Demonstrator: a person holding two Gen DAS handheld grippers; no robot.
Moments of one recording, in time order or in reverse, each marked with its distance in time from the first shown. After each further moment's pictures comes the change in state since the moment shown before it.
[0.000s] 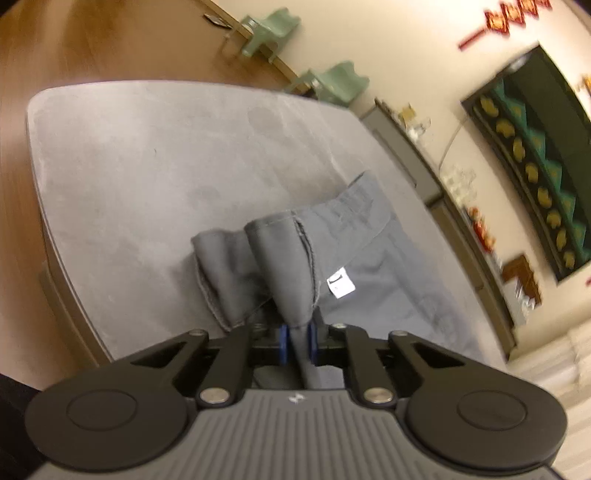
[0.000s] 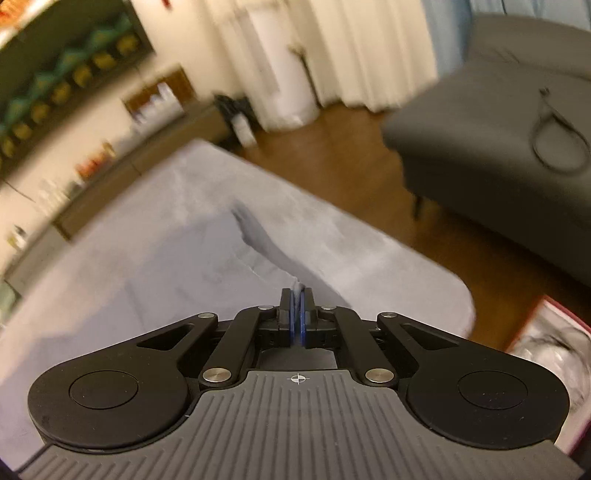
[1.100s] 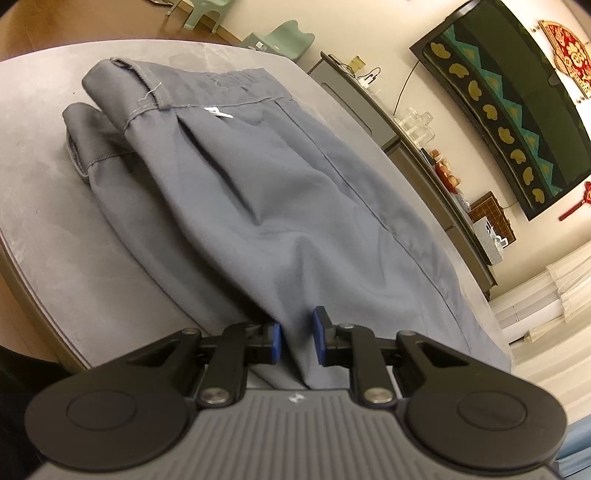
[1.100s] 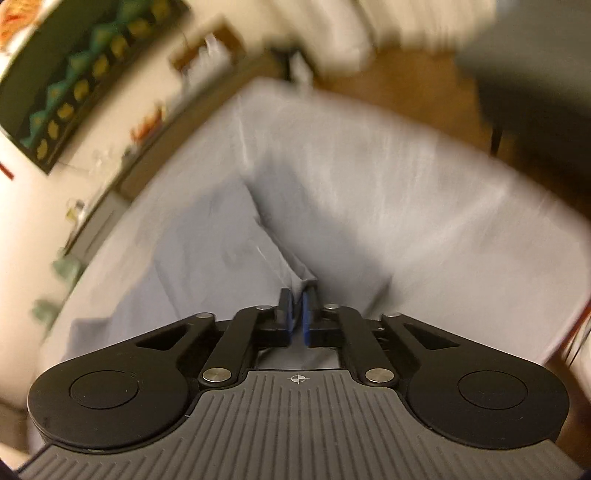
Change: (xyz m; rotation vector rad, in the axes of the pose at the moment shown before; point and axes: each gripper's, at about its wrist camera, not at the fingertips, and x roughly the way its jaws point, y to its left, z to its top) left arm 0.005 -0.037 -0.050 0.093 0.093 -0.123; right arm 0.022 0.025 0.006 0.023 0.090 0.273
